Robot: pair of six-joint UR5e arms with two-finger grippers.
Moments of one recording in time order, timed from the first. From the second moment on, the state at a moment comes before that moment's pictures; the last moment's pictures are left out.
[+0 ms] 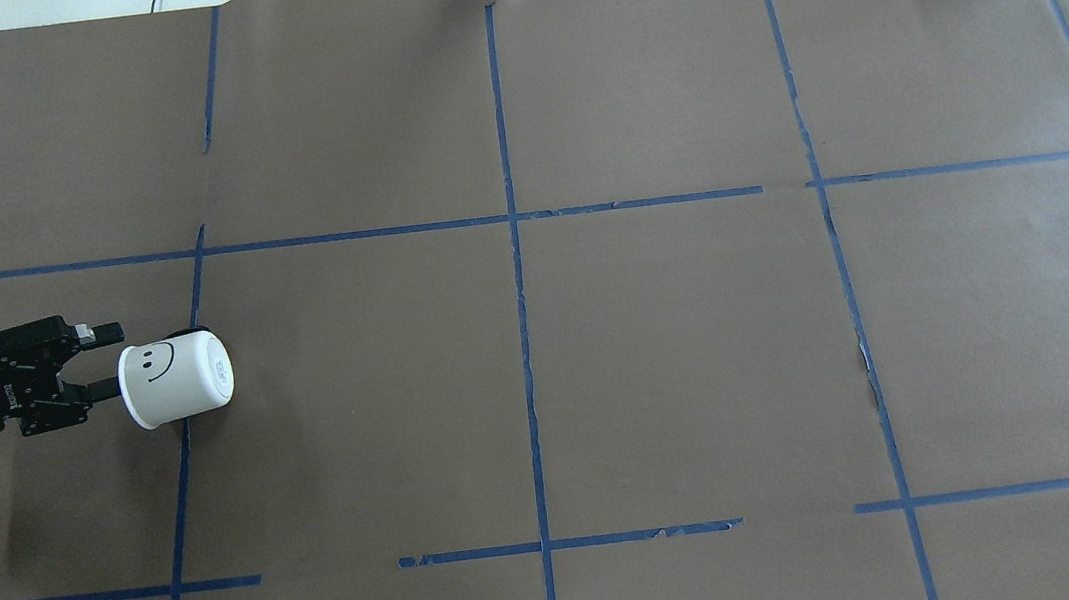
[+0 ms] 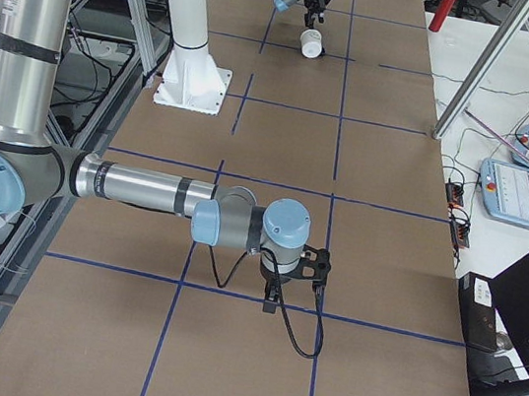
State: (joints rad) left arm -0.72 -1.61 -1.27 -3.65 -1.90 -2.07; right arm 1.57 -1.70 1.68 -1.49 2.35 0.08
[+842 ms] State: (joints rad) left arm -0.71 -1.65 -1.27 -3.65 -1.89 -2.07; right arm 1.57 -1.70 1.68 -1.49 2.35 0.08
